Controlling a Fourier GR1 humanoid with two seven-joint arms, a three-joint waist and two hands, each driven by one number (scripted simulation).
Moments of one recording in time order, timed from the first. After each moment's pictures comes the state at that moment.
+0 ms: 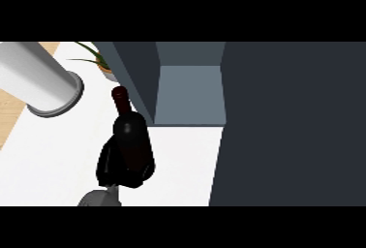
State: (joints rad) left arm -0.10 0.00 -0.12 -1.12 0.46 -0.12 -0.50; right arm -0.07 -0.04 0.10 -2.45 -0.11 0.11 0.56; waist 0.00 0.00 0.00
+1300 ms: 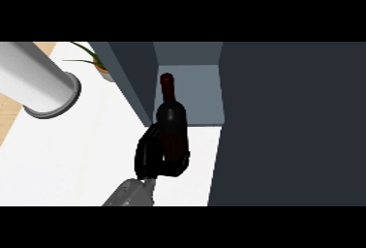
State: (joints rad) left arm -0.30 0.00 -0.51 -0.93 0.85 0.25 -0.69; right arm -0.08 -0.05 0.07 -2.43 -0.15 0.14 0.57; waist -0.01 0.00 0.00
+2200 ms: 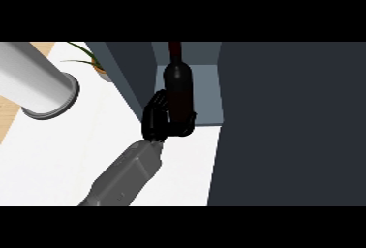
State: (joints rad) left arm -0.65 0.00 -0.51 -0.65 1.09 0.29 -0.72; right arm -0.06 -0.04 0.05 -2.39 -0.18 0.16 0.51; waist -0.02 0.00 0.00
